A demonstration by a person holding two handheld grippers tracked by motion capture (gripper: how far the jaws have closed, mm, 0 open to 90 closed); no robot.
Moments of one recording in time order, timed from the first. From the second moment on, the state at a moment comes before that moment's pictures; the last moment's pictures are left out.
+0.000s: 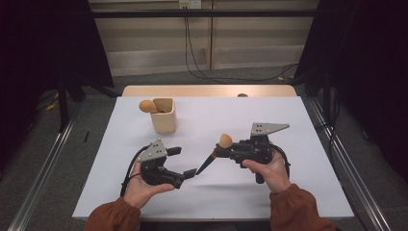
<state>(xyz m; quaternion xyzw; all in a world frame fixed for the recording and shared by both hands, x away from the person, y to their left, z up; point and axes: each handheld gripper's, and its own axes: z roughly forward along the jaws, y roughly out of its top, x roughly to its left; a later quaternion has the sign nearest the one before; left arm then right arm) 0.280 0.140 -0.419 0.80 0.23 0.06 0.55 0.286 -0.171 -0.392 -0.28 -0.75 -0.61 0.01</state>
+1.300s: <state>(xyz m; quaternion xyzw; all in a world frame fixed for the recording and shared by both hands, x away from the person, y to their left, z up) 0.280 0.119 -0.415 0.82 0.20 0.03 0.54 0.305 -0.143 -0.350 -0.22 -0.87 -0.45 0.05</state>
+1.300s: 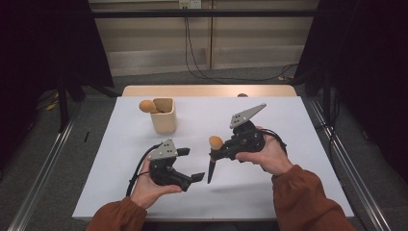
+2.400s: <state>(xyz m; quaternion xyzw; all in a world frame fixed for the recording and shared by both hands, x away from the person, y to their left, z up) 0.285 0.092 -0.418 0.82 0.18 0.02 0.55 0.309 -0.127 -0.357 -0.22 -0.87 -0.43 0.05</state>
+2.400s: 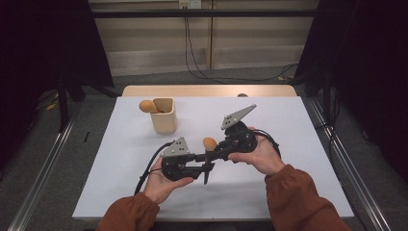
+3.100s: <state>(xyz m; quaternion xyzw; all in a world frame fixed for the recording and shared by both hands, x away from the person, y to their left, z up) 0.287 0.094 -0.418 0.81 0.19 0.01 0.56 0.306 -0.129 -0.359 -0.23 -0.86 -0.46 0.04</state>
